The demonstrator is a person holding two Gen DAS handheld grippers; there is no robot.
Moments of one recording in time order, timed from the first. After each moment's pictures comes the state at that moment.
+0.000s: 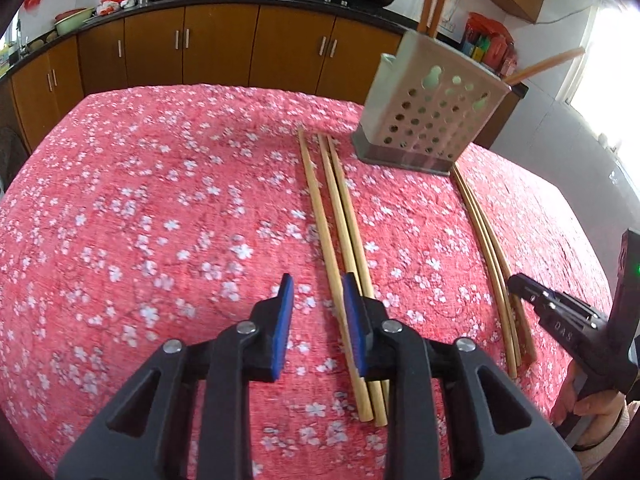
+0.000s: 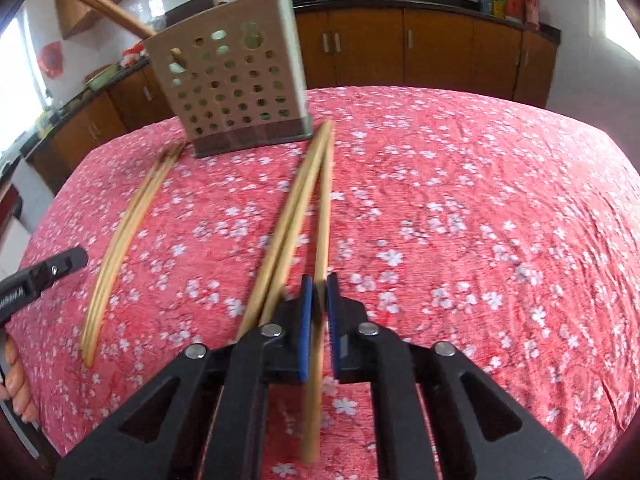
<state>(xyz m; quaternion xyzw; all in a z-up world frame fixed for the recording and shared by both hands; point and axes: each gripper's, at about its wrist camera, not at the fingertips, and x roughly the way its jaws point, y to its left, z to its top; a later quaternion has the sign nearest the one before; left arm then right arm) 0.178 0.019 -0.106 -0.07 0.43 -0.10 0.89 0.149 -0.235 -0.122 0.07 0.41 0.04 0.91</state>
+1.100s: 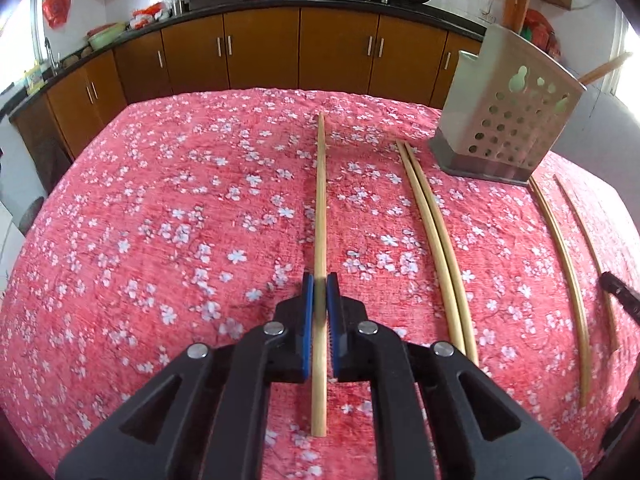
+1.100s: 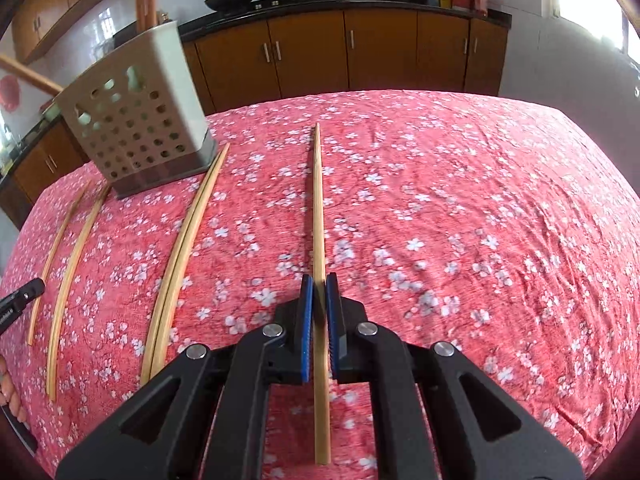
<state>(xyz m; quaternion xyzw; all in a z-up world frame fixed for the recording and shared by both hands) 0.211 0.042 -0.117 -0.01 0.43 0.00 0.90 0.162 -0.293 -0.121 0.10 0.41 -0.04 0.91</state>
